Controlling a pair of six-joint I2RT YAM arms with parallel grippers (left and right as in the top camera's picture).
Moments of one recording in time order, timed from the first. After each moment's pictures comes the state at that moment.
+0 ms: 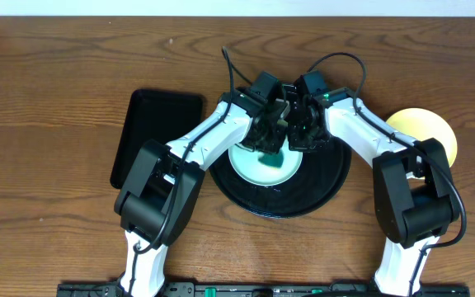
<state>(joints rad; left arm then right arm) -0.57 2.08 1.50 -0.73 0.34 -0.21 0.36 2.02 1.36 -0.80 -0.12 0.38</state>
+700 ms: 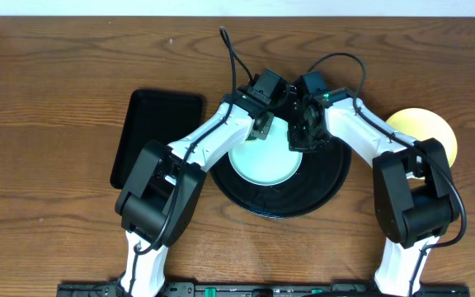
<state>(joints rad) -0.58 2.08 1.50 -0.64 -0.24 -0.21 0.36 2.02 1.36 -0.81 -0.12 0.38</state>
